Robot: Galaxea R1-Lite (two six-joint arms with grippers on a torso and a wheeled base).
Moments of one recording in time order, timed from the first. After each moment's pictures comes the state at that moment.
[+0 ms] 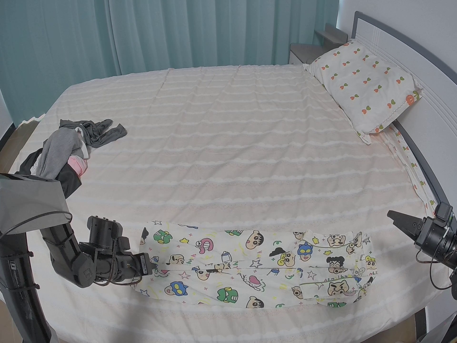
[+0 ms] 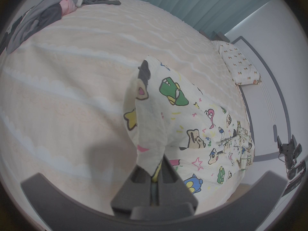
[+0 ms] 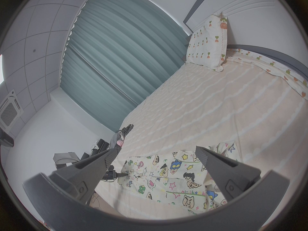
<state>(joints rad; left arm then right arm) -0.15 2.17 -0.47 -0.85 -0.26 -0.41 -0.19 1.52 -0.02 -1.32 0.71 0.58</state>
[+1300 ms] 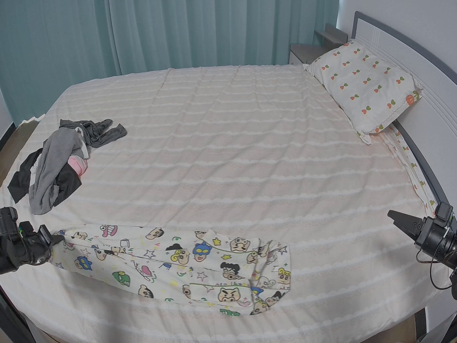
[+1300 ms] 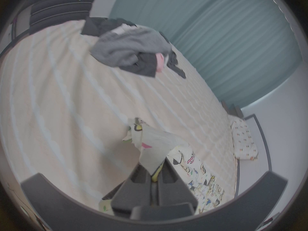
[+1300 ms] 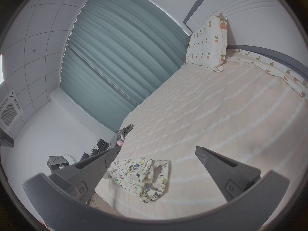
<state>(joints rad) 0.69 1.95 -0.41 -0.85 -0.64 -0.43 -0.19 1.52 -0.02 -1.32 0.71 0.58</state>
